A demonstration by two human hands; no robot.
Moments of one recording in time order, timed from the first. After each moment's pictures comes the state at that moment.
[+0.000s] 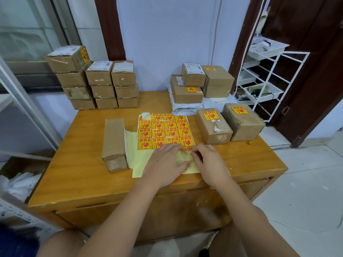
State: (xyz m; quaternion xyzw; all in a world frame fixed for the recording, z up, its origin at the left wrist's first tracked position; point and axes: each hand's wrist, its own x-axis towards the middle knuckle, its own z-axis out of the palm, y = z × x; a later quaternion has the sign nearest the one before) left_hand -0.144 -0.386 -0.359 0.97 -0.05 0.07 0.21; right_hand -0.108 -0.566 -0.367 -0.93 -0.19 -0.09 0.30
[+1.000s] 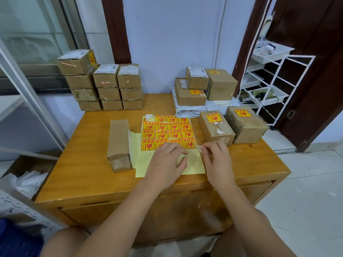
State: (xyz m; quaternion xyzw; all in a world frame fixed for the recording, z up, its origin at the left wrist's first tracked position) left_hand -0.160 -0.386 -0.353 0.95 -0.09 0.18 0.25; right_hand -0.114 -0.570 -0.371 -0.87 -0.19 -0.26 0.37
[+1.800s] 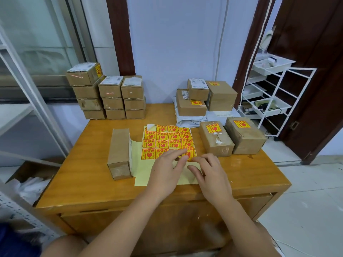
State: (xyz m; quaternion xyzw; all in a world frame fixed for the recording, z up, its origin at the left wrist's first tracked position) left_hand -0.166 -0.403 -0.330 0.88 0.01 0.16 0.45; right_hand -0.122 -0.570 -0.371 -0.88 -0.28 -0.25 0.29
